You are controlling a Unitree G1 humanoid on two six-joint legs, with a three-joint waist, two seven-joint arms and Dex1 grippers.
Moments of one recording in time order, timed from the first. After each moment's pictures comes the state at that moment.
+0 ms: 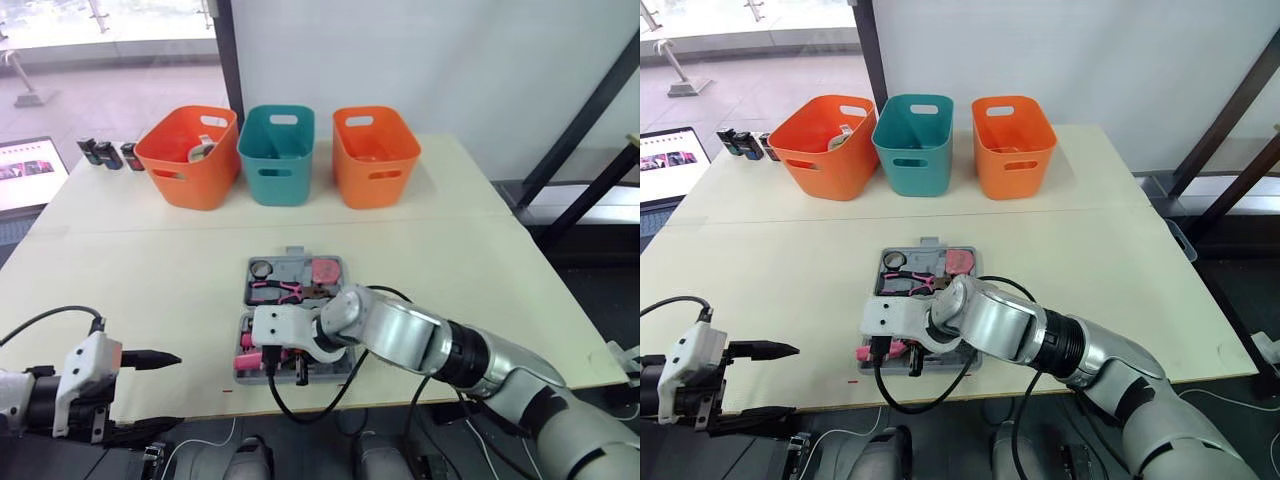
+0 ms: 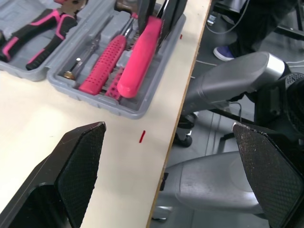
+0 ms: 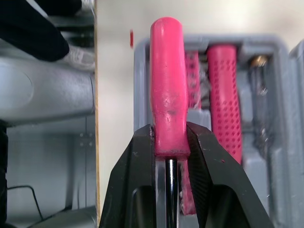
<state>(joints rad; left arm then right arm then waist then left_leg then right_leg) 0.41 0.94 0.46 -0.30 -0.53 0.19 -1.39 -0.94 -0.36 0.91 -0.32 0.24 1.23 0.73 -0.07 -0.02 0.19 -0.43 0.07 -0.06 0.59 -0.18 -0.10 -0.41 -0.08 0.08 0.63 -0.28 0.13</state>
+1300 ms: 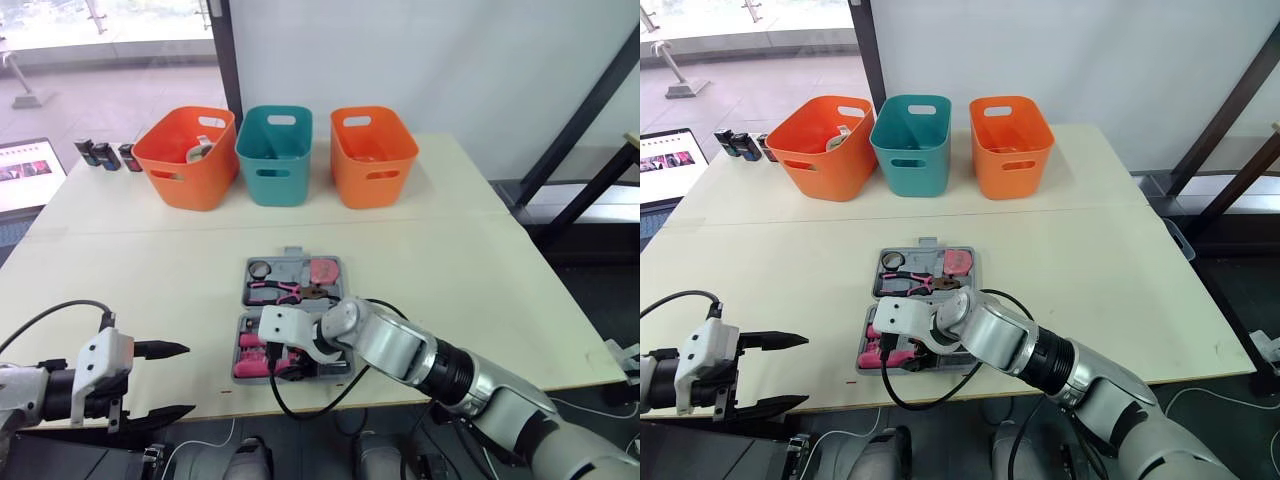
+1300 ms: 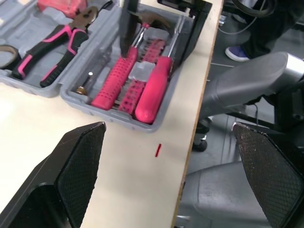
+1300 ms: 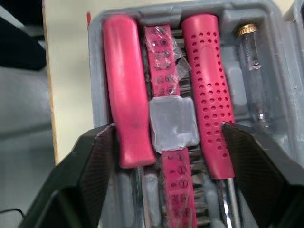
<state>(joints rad) 0.36 0.91 0.41 -0.30 -0.49 0.14 -1.33 -0.79 -0.30 0.86 -0.18 0.11 1.07 0.72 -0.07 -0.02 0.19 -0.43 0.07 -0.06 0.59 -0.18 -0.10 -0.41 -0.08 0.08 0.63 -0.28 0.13</state>
